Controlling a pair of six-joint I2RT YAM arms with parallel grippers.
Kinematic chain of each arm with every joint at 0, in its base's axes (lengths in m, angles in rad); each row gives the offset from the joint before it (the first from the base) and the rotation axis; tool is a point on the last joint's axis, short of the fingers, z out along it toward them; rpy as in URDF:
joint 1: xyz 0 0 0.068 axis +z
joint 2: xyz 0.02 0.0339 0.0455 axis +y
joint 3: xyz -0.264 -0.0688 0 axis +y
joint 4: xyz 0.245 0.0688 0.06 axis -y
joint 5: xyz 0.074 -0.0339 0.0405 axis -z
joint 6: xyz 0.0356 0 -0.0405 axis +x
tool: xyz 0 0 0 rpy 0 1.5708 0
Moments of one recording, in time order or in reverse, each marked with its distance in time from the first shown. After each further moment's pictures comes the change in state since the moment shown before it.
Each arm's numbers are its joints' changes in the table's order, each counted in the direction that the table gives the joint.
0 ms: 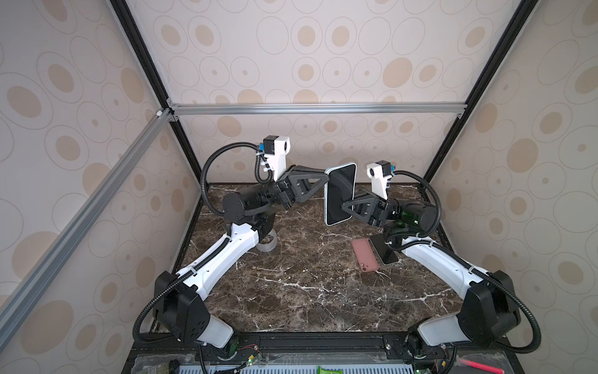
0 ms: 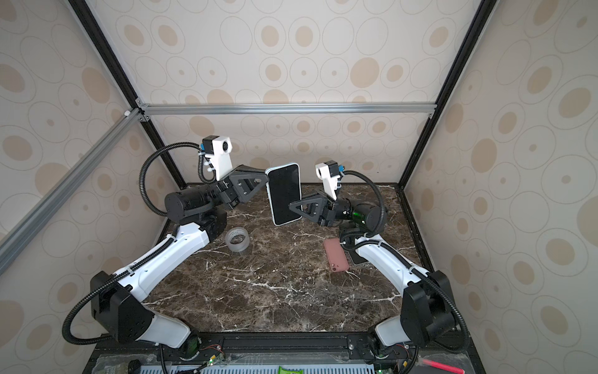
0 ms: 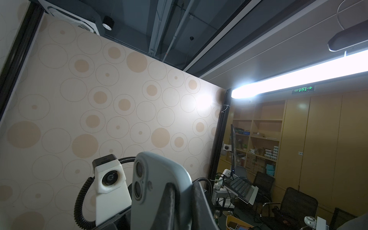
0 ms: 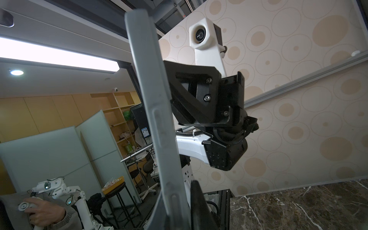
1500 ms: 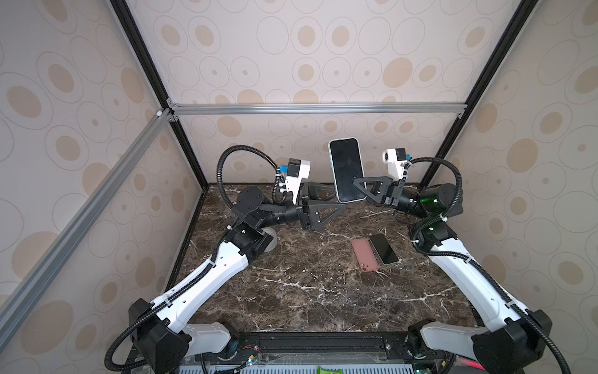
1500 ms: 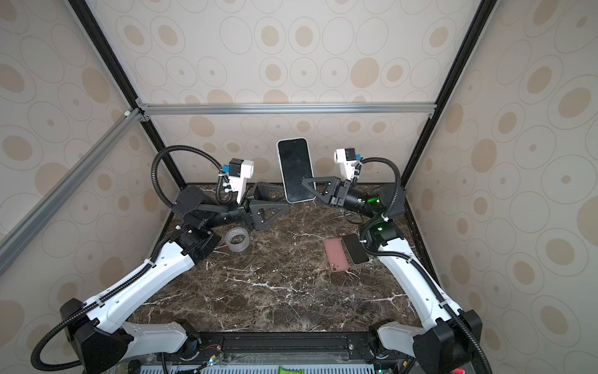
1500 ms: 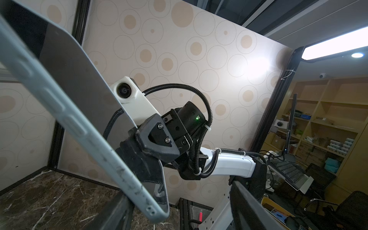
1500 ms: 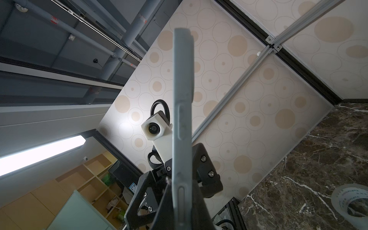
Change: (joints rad) left arm -0.108 -0.201 0.127 -0.777 -0.137 0.655; right arm -0.109 -0.233 -0.102 -0.792 0.182 -0.088
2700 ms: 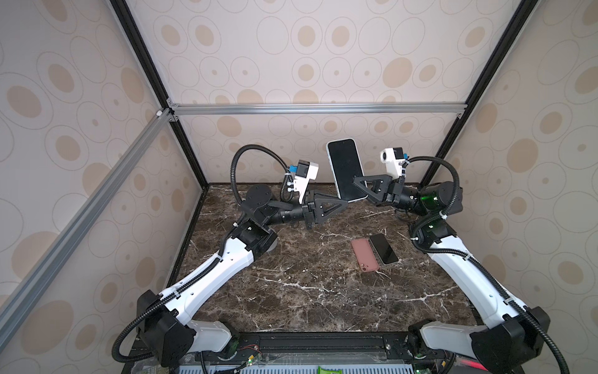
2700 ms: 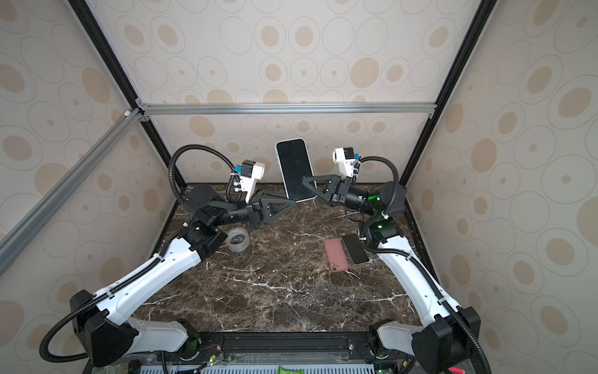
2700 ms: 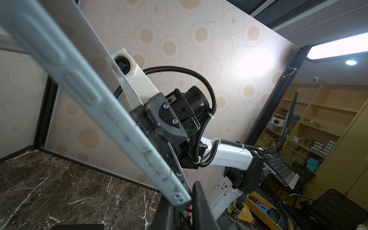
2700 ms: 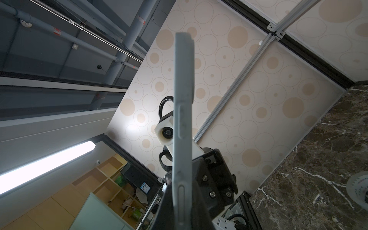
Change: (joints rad) left arm -0.005 0.058 -0.020 -0.036 0.048 -0.044; right arm -0.002 0.042 -0.007 0.010 -0.032 0.110
